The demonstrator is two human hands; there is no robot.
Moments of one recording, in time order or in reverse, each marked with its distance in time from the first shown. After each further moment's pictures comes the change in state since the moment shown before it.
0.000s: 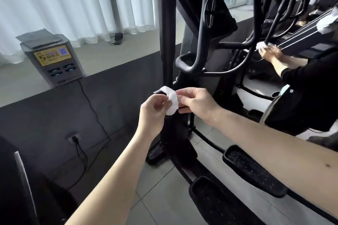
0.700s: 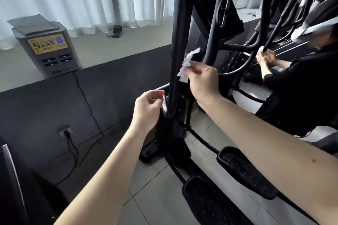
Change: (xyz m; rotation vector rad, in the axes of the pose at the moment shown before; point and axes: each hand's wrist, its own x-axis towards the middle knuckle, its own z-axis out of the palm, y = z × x) left_hand 0.016 -0.004 -0.028 -0.045 0.034 -0.150; right_hand 0.040 -0.039 0.028 0.036 0.428 -0.221
